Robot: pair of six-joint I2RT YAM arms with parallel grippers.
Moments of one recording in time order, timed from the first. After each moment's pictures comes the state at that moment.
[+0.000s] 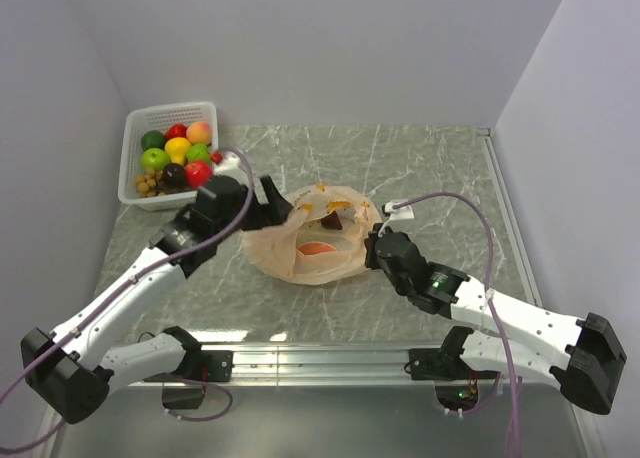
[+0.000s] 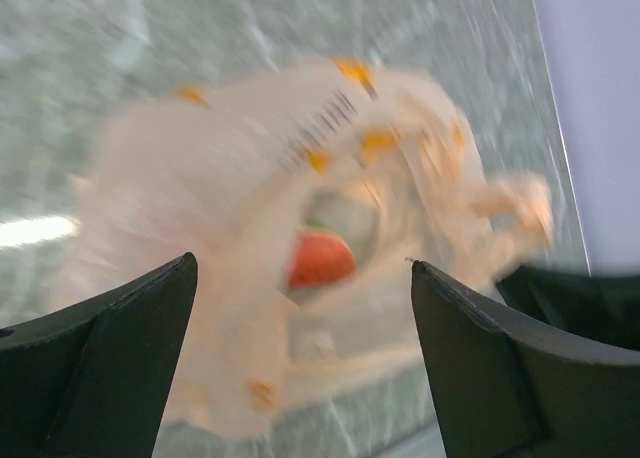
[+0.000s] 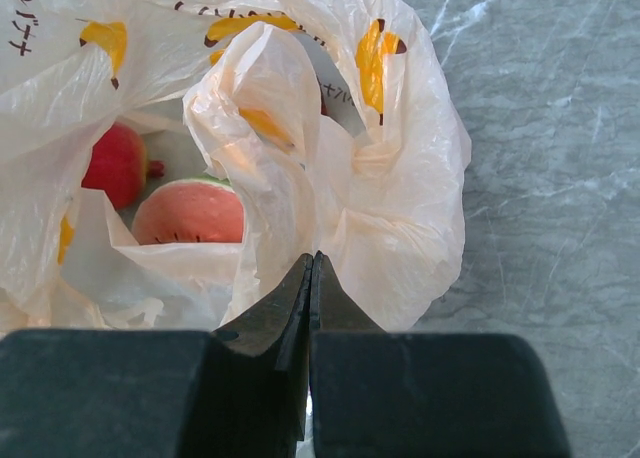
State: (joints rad) left arm -0.52 1.07 1.00 -0.38 -0.10 -0.61; right arm 0.92 0.96 0.60 -0.14 0.56 0.51
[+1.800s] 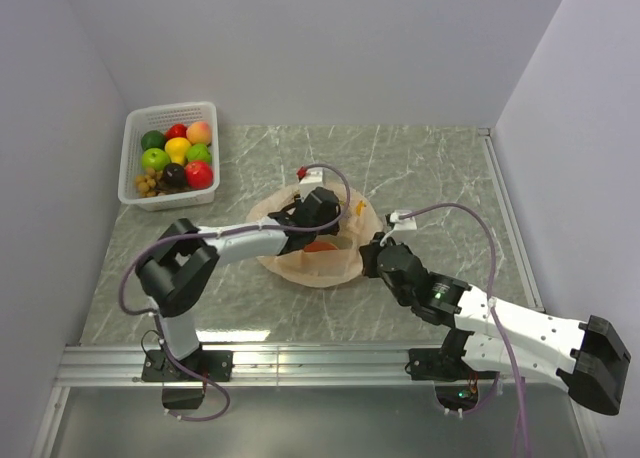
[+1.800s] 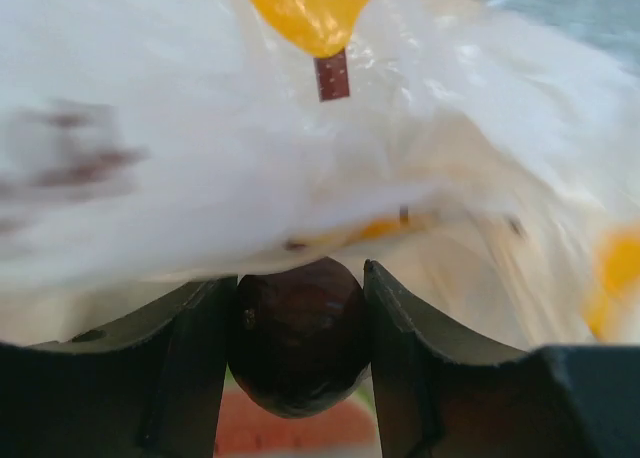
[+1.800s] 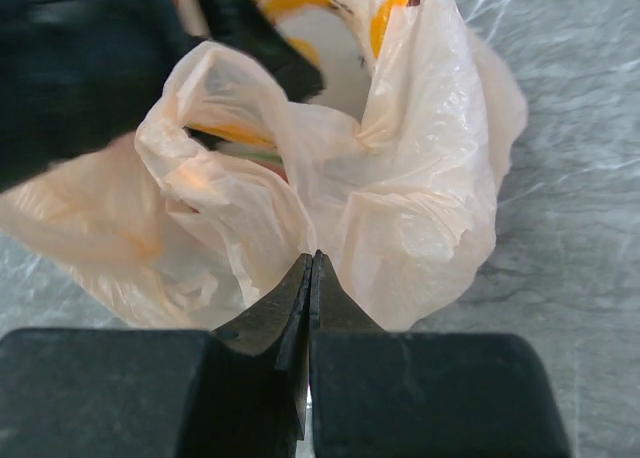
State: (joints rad) left arm -0.84 1.82 1.14 -0.02 -0.45 -0.72; right arm 0.98 0.91 0.51 -0.07 0.57 0.62
